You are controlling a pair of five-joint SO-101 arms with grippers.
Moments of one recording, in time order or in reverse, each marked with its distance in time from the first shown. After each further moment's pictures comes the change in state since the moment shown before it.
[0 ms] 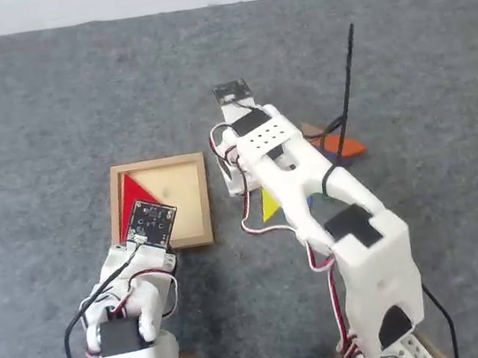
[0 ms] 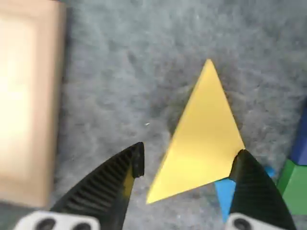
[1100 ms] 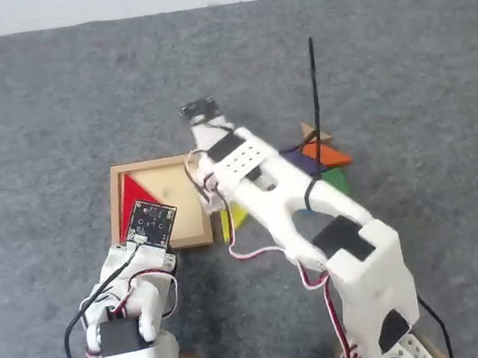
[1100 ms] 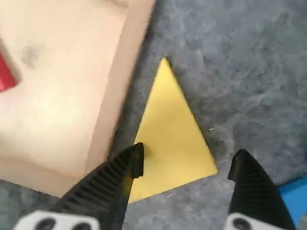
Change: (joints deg) left arm 0.0 0.0 0.0 0.0 0.0; right arm -6.8 -0.6 3.1 -6.2 -2.8
